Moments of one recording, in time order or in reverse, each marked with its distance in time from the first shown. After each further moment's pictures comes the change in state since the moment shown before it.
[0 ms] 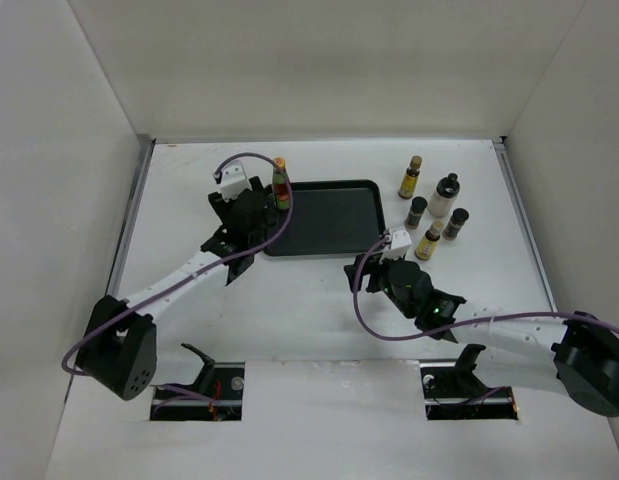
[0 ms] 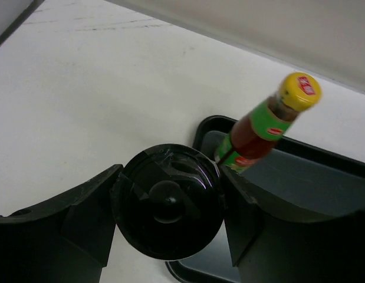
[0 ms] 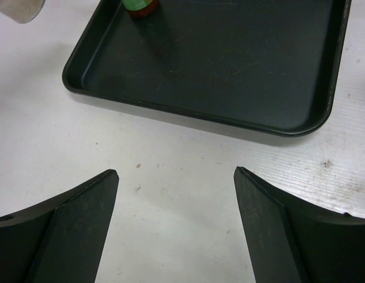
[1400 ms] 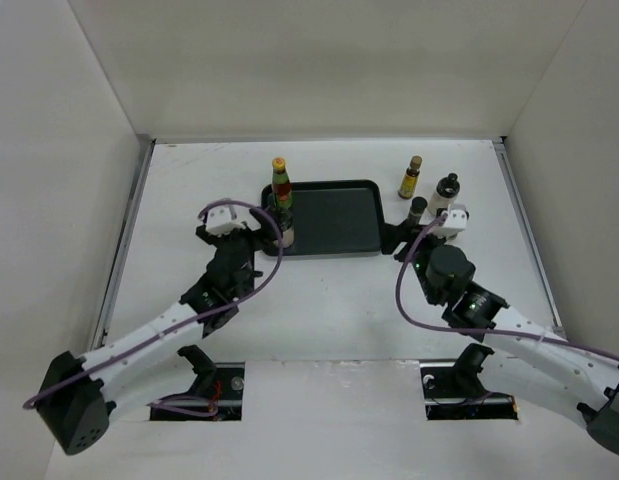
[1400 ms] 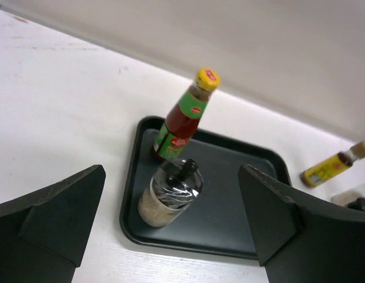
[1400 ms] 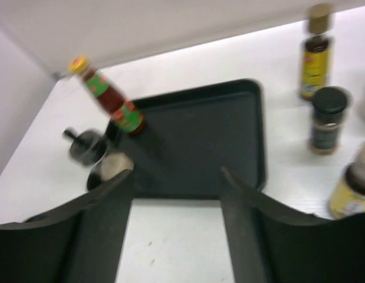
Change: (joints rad) left arm -0.233 -0.355 -0.268 0.211 -0.034 0.015; right arm -0.086 -0.282 0.138 -0.169 0.185 0.027
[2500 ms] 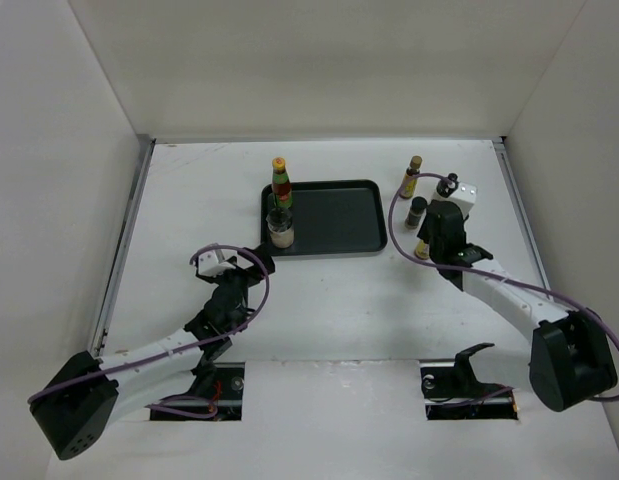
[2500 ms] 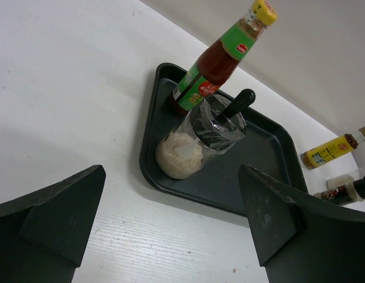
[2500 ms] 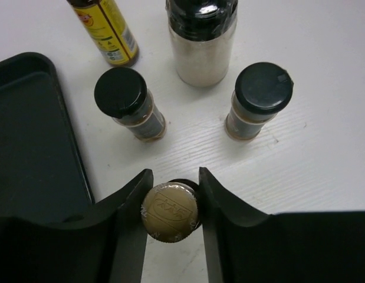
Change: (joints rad) left arm -0.032 -0.109 -0.457 0.340 -0.032 -0.209; right arm -0.479 0.399 0.139 -0.213 -0.051 -0.008
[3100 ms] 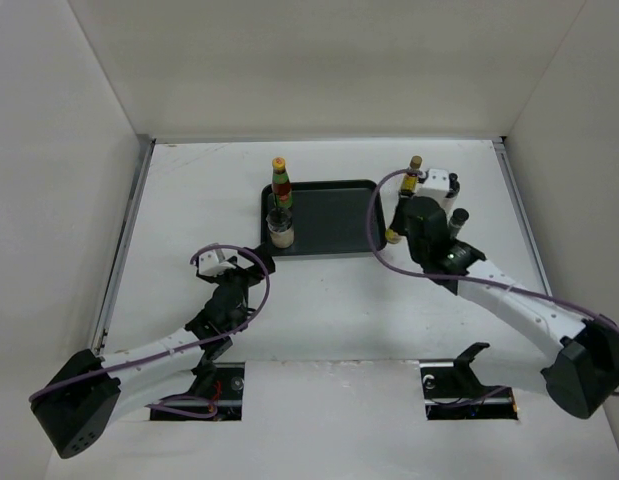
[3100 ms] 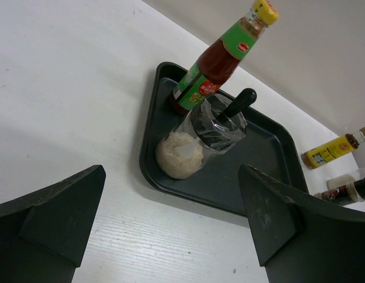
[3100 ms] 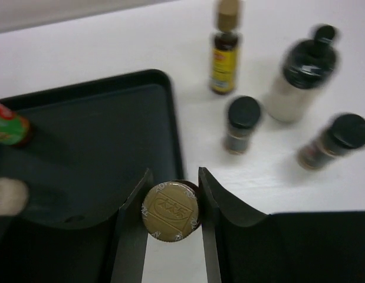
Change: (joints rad) left arm 0.003 0.018 0.000 0.015 0.002 -0.005; right arm 0.243 -0.077 0.132 -0.060 0.073 -0.055
